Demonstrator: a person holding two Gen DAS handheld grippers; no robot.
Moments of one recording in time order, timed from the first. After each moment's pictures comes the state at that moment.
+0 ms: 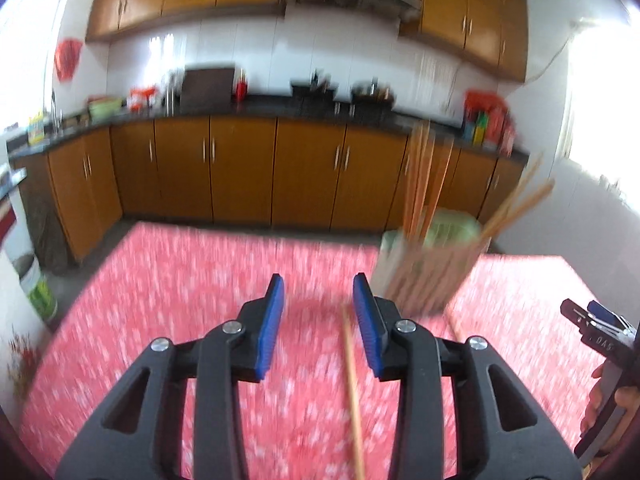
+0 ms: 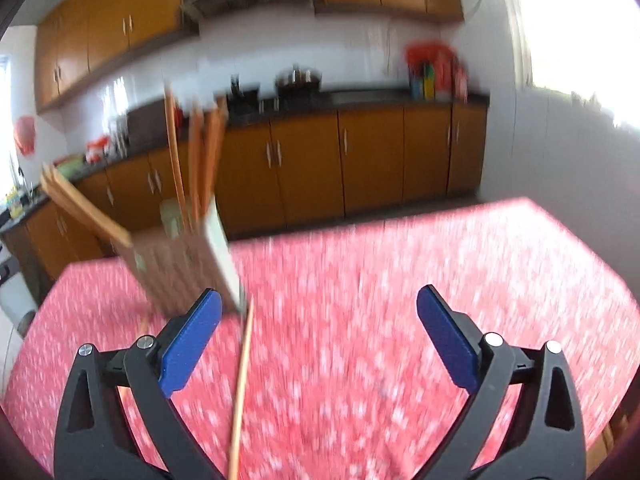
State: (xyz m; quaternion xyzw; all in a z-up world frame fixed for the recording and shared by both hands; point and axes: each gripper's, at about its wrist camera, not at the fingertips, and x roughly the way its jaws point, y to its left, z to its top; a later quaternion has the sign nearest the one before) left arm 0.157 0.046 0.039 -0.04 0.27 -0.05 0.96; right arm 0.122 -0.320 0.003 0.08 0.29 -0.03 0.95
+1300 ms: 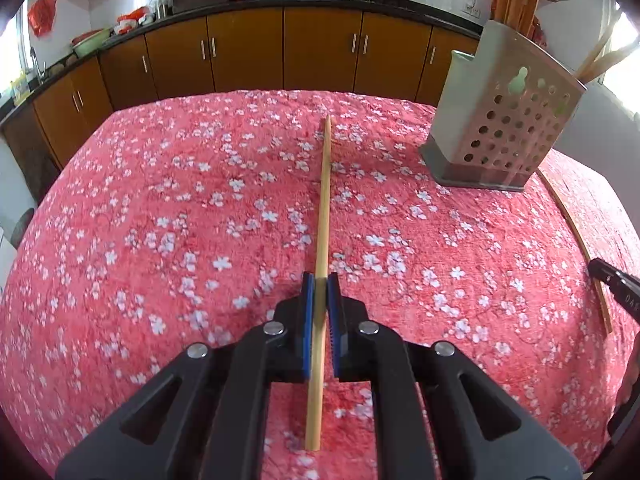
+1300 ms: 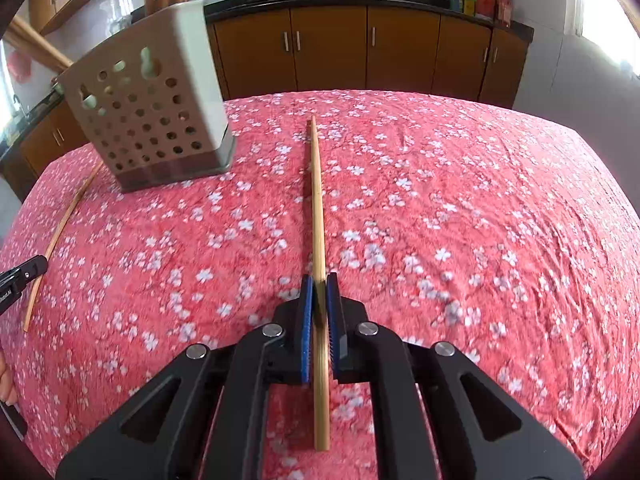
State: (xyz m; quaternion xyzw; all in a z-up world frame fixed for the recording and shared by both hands) left arm 0.208 0.051 -0.088 -0.01 0.43 -0.03 0.90; right arm 0.184 -0.299 -0.091 0.04 0.41 0.00 0.91
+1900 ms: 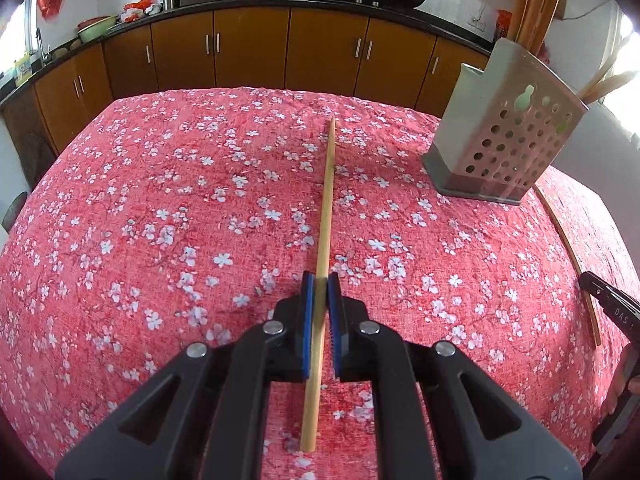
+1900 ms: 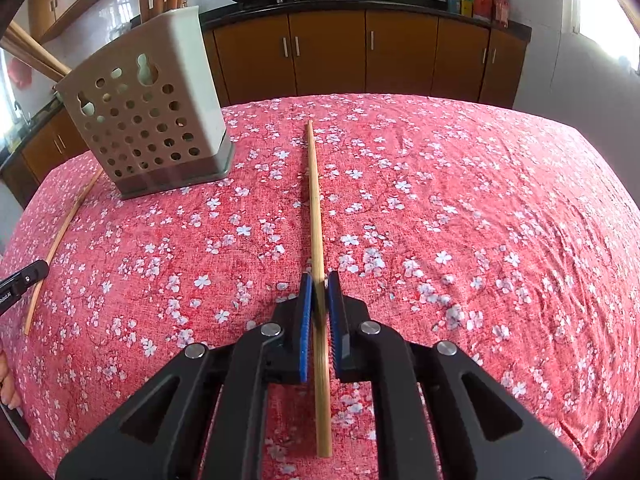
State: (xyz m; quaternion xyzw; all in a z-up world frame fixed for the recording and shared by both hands) left arm 0.207 0.056 -0.088 -0.05 0.43 -0.03 0.90; right arm 0.183 -0.300 -0.093 0.05 0.41 0.00 0.91
